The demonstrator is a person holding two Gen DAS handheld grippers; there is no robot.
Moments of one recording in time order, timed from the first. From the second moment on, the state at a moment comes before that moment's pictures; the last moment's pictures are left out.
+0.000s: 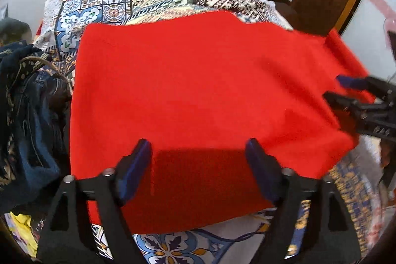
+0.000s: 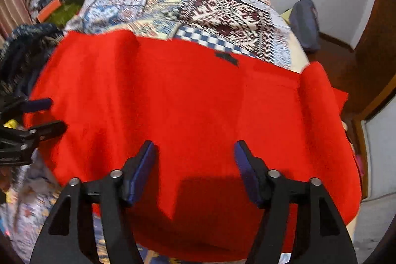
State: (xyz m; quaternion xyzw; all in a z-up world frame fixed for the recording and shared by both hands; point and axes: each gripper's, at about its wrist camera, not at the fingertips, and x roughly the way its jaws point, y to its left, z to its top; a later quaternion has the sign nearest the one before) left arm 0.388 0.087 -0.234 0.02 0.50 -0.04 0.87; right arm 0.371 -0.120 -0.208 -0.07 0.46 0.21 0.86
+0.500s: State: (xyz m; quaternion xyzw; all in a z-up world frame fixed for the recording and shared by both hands) left arm 0.329 0.143 -0.248 -0.04 0.50 0.00 0.87; right arm 0.343 -0.190 -0.213 -0.02 0.45 0.15 0.88
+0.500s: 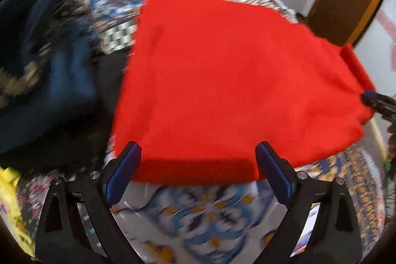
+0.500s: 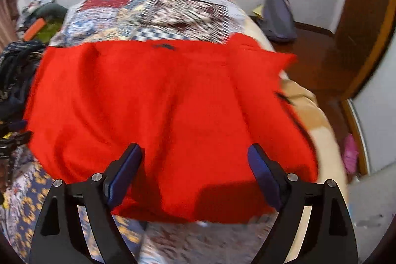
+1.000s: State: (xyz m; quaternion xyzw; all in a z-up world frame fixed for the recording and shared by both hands) left arm 0.275 0.203 -0.251 -0.30 0.49 -0.02 0.82; right arm 0.321 -0.205 -0.185 -0.01 0.44 0.13 0.89
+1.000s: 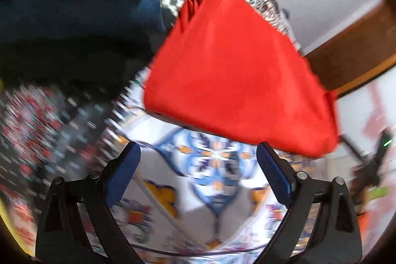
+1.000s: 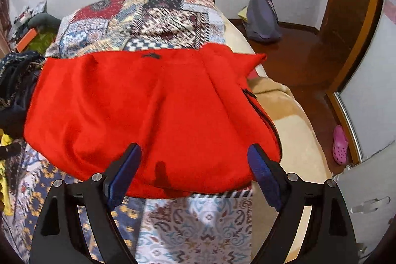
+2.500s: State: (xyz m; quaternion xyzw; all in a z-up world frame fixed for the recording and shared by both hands) left arm 0.301 0.166 -0.058 -0.24 0.22 0.01 0.94; right arm 0.346 -0.050 -0.180 0.04 0.48 0.25 0.84
